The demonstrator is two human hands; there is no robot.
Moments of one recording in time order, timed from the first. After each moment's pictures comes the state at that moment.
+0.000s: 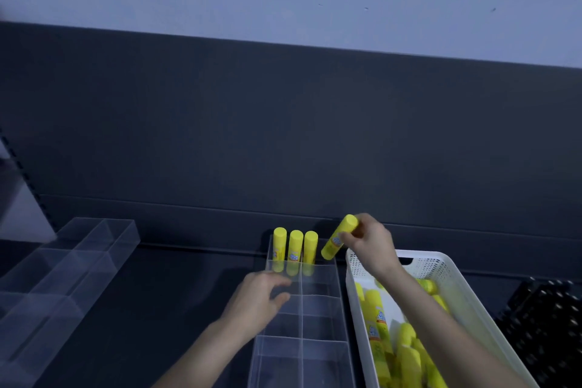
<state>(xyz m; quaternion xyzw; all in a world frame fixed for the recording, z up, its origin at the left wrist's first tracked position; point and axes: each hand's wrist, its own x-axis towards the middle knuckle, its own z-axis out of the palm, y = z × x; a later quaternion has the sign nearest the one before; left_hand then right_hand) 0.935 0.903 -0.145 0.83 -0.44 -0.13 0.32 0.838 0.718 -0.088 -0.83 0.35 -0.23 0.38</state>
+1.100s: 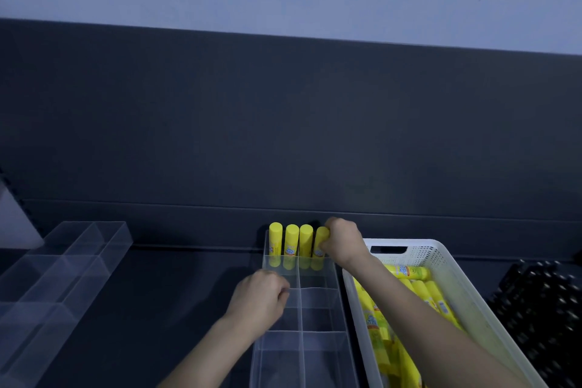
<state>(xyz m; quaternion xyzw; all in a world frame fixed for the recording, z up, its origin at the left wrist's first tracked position) 0.926 0.897 -0.141 0.85 -0.50 -0.06 0.16 0.872 0.724 -0.108 -0.89 0.38 -0.05 0.24</state>
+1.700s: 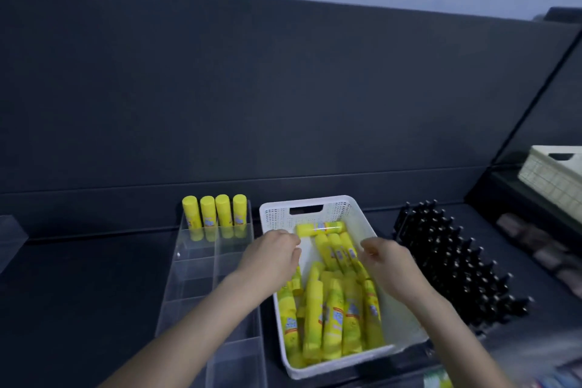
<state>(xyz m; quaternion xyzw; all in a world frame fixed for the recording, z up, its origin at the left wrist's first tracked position) 0.820 0.806 -0.113 0.80 -0.58 -0.08 0.13 0.653 0.694 -0.116 -0.86 0.44 -0.11 0.23</state>
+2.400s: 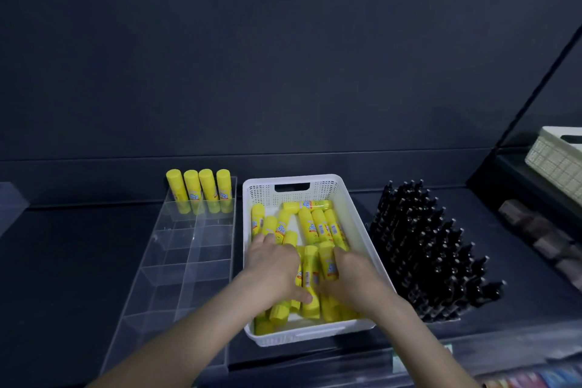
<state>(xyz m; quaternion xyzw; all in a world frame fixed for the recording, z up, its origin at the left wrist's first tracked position) 0.760 0.797 -0.125 0.81 -0.55 -0.13 -0.12 0.646 0.714 -0.144 -0.88 0.41 0.06 0.24</state>
